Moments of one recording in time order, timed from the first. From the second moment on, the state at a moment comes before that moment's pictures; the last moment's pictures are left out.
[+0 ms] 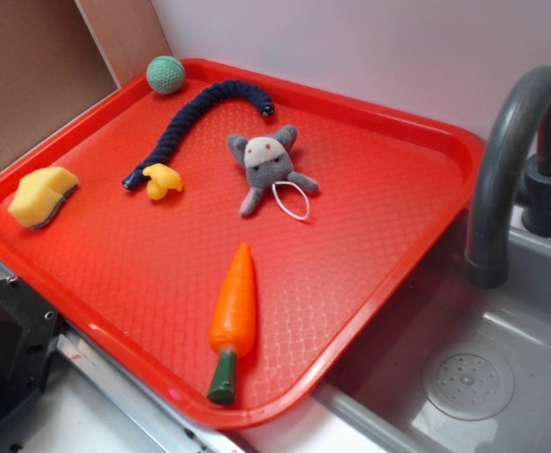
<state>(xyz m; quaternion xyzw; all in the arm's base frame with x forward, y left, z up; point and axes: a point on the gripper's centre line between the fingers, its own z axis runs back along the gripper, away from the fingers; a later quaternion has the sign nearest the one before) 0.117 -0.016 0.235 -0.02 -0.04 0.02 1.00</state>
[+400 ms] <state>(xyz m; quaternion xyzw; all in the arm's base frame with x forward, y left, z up) 0.115 -0.016 0.230 -0.02 -0.03 0.03 1.00</state>
